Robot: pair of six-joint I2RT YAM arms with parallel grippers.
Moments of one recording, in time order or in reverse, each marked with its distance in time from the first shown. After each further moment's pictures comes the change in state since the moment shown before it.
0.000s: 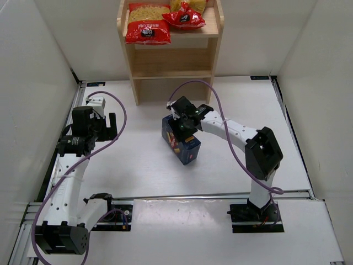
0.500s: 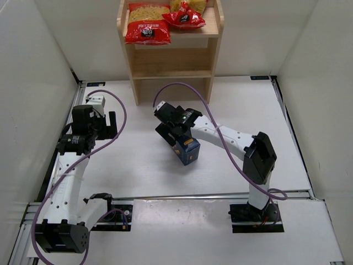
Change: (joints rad) left arm 0.000 0.013 0.008 0.016 -0.003 0.000; right arm 0.170 0.013 0.143 -0.139 0.401 -0.100
